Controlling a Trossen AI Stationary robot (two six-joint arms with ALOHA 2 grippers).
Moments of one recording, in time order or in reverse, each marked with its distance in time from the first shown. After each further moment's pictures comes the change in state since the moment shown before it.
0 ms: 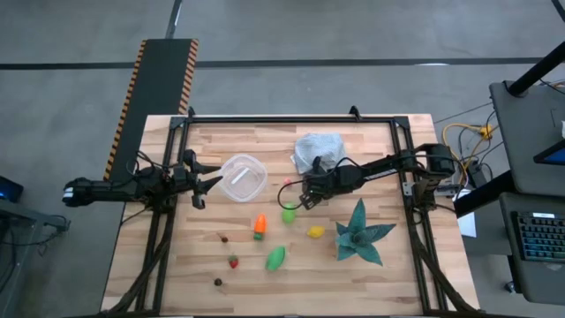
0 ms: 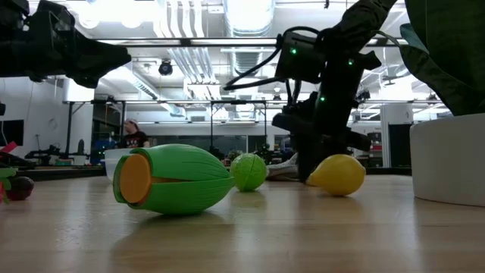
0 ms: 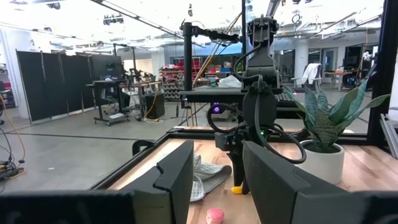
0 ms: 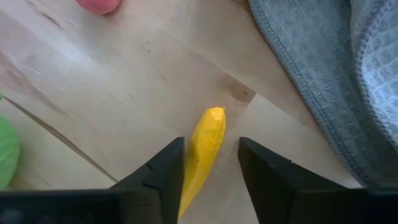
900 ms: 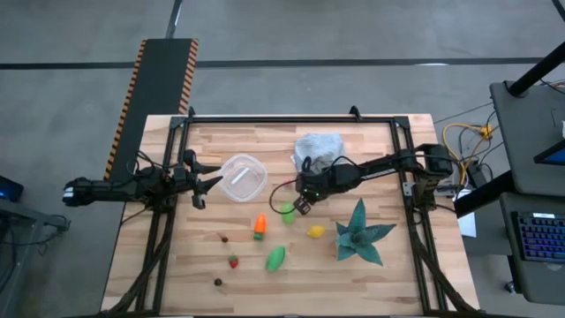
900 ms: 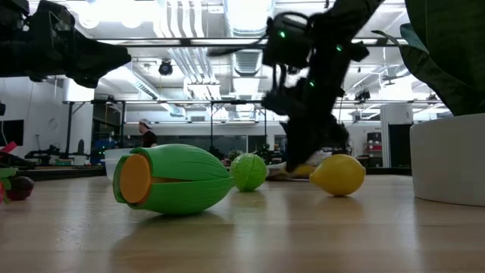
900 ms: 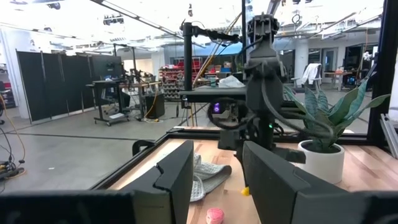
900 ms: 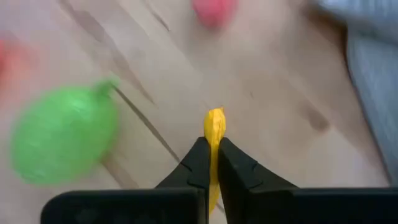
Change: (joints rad) left arm 0.000 0.000 0.000 0.000 0.000 0.000; right arm 0.002 -0.005 0.114 -0.004 -0.074 -0.200
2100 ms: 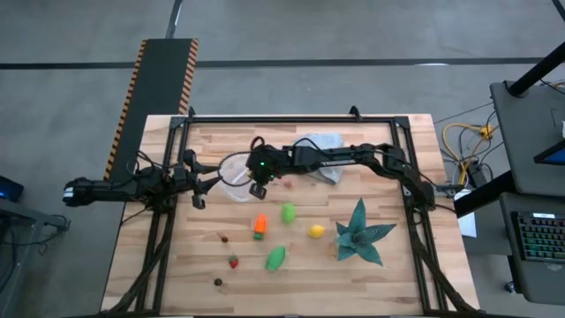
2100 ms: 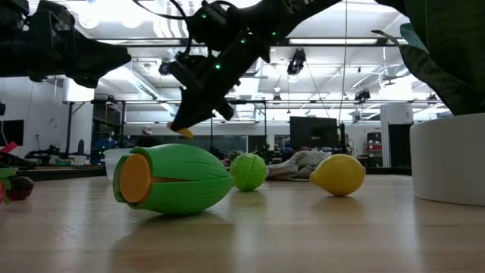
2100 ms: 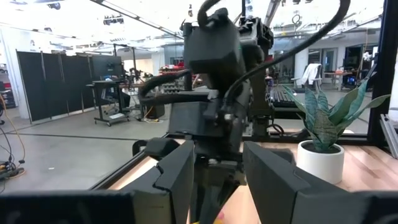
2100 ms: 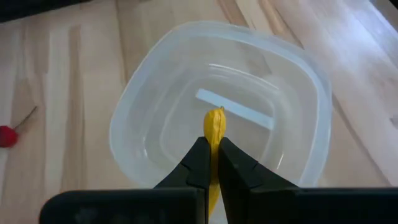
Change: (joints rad) left arm 0.000 0.000 0.000 0.000 0.000 0.000; right arm -0.098 0.407 0.715 0.061 -0.087 -0.563
